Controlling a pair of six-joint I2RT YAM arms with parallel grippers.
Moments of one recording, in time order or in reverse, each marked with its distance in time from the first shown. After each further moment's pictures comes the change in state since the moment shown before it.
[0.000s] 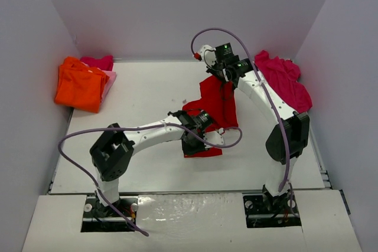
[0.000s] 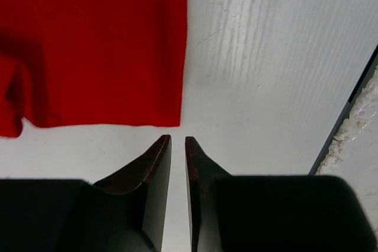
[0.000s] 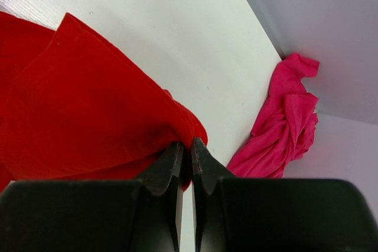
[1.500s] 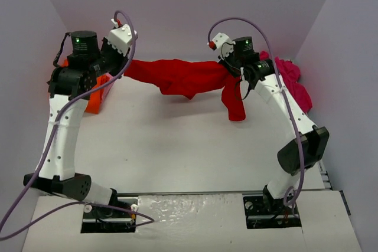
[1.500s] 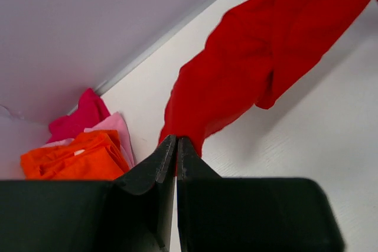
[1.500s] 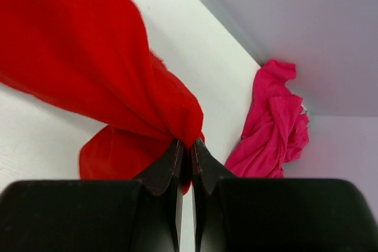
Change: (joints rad) left arm 0.741 -0.373 0.521 -0.024 0.058 -0.055; right arm -0.079 -0.145 -0.034 0.040 -0.098 0.051
